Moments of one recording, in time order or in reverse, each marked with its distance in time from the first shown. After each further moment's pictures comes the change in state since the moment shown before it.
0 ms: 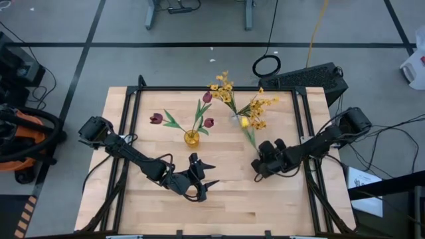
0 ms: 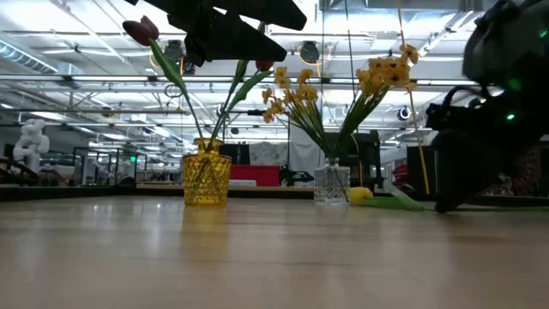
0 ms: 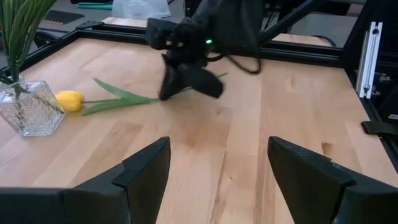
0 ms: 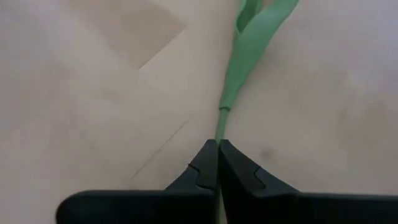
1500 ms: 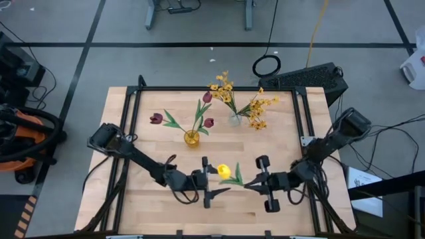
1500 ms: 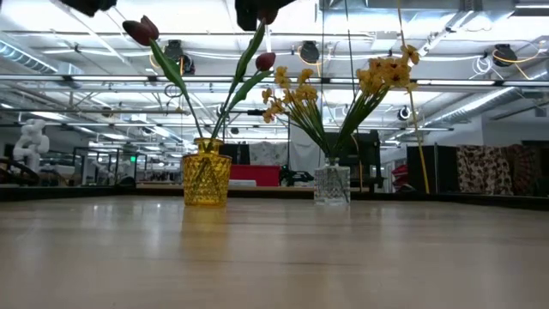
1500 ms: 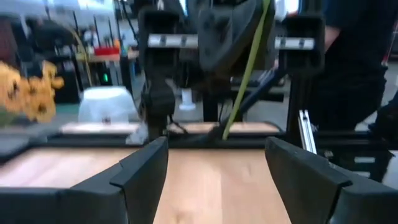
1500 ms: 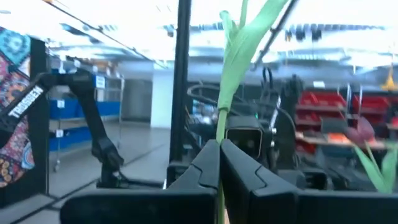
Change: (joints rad) left arm 0.014 0.163 0.001 0.682 0.126 0.390; right arm 0.299 0.013 0.036 1.689 -0.081 -1.423
